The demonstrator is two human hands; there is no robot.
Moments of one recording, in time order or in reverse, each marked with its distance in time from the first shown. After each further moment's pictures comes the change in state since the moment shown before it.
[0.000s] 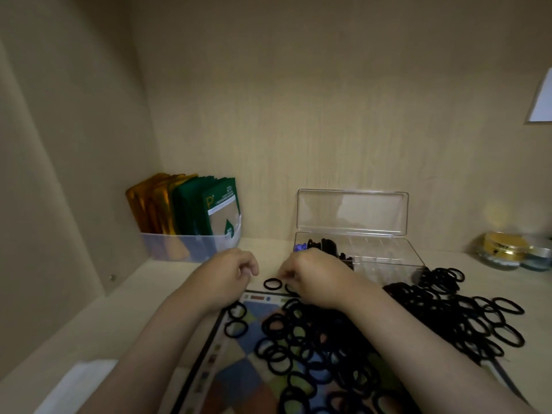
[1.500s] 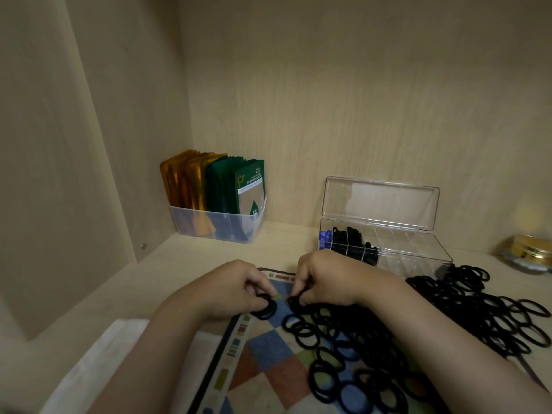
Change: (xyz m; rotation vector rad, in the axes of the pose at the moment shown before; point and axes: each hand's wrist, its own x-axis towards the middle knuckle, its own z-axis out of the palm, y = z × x) left_hand -0.057 -0.023 0.001 -0.304 -0.210 -0.028; right_hand -0.005 -0.029 0.002 0.120 -0.302 -0.087
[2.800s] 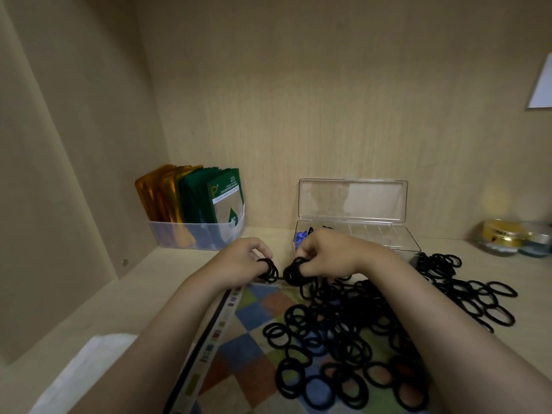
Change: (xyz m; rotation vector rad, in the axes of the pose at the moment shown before) left_hand 0.055 0.046 0.008 -0.039 0.136 -0.148; right_hand -0.028 0.033 -0.035 0.297 0.105 0.158
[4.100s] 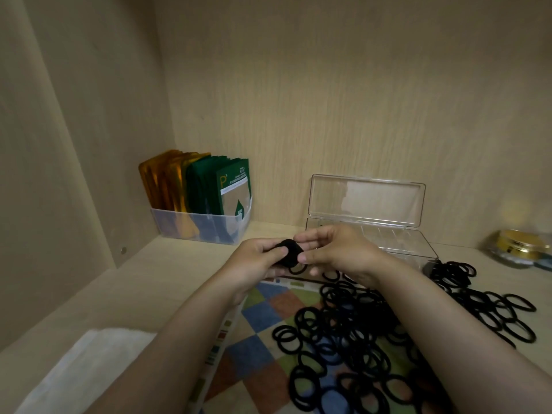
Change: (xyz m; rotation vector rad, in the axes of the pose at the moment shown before) left_hand 0.006 -0.009 0.028 -0.816 -0.058 -0.005; right_hand 0.019 0.003 0.021 0.828 0.157 0.120
